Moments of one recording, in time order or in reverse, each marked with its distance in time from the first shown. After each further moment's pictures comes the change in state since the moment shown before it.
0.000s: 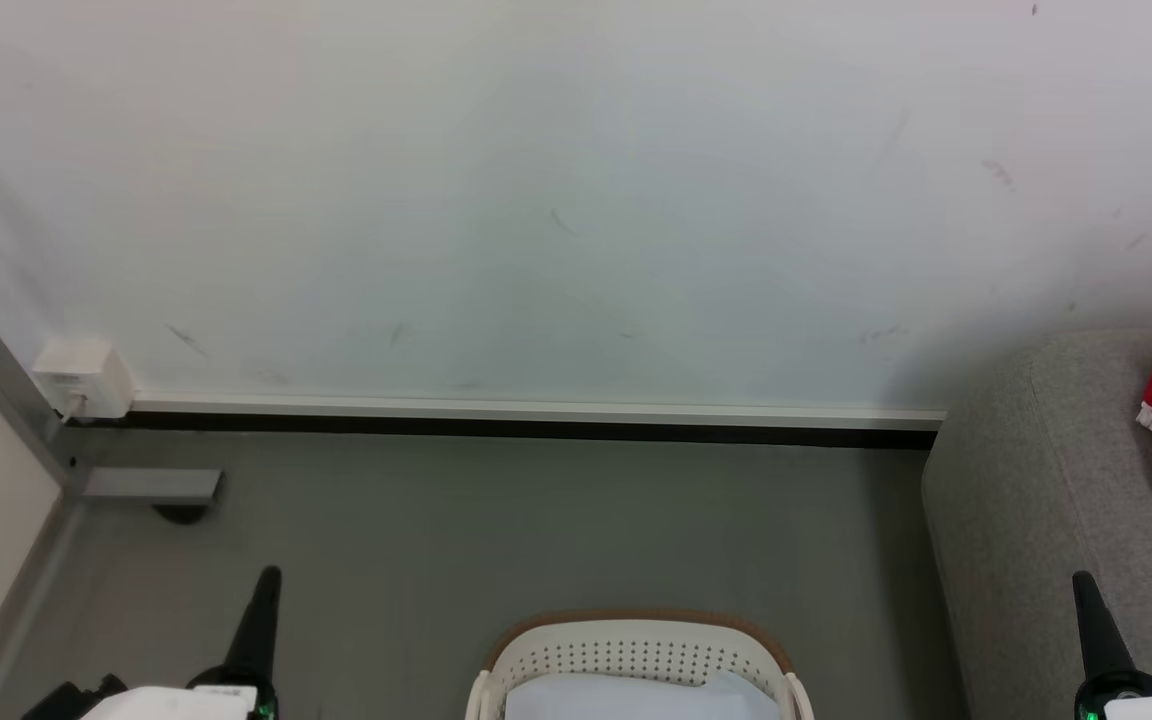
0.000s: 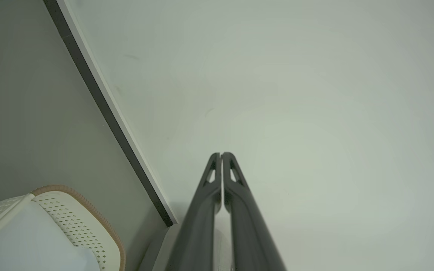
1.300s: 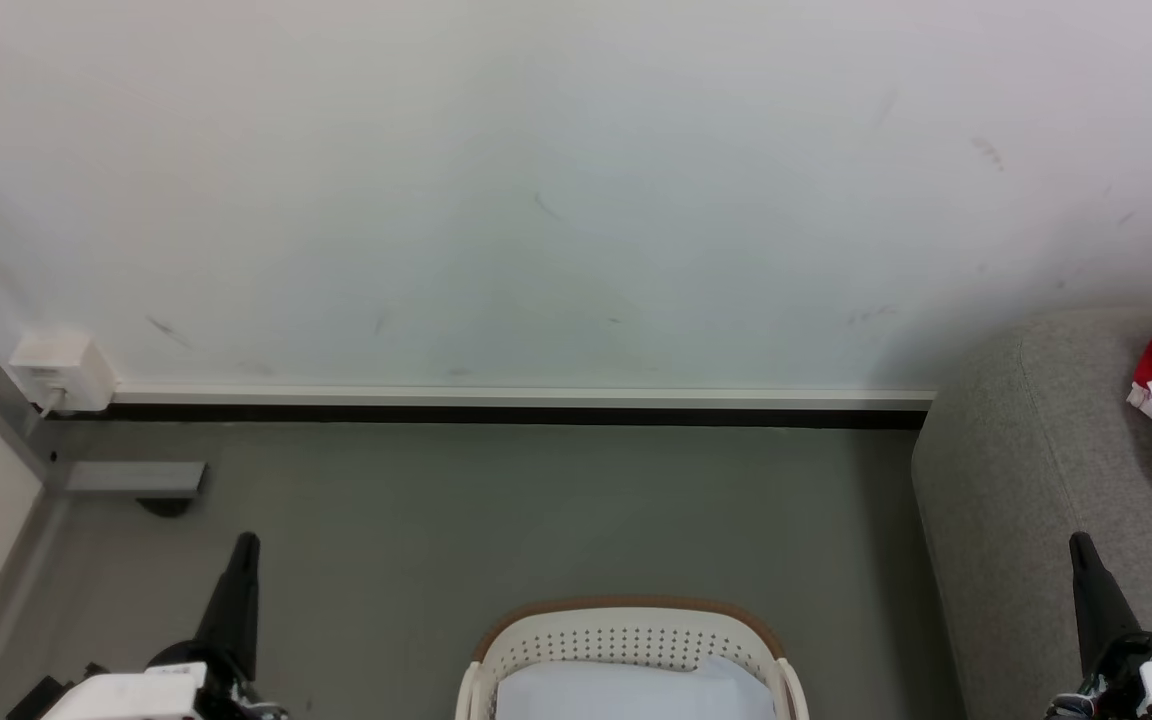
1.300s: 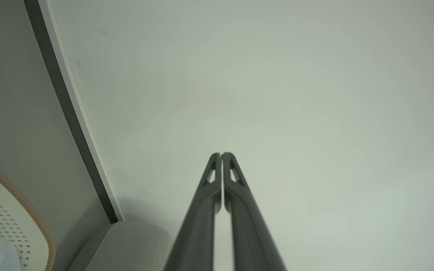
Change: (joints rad) left arm -0.026 -0.011 0.053 -0.034 -0.240 -0.014 0.065; right arm -0.057 -0.004 -0.005 -0.002 0.278 0.000 0.065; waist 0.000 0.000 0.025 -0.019
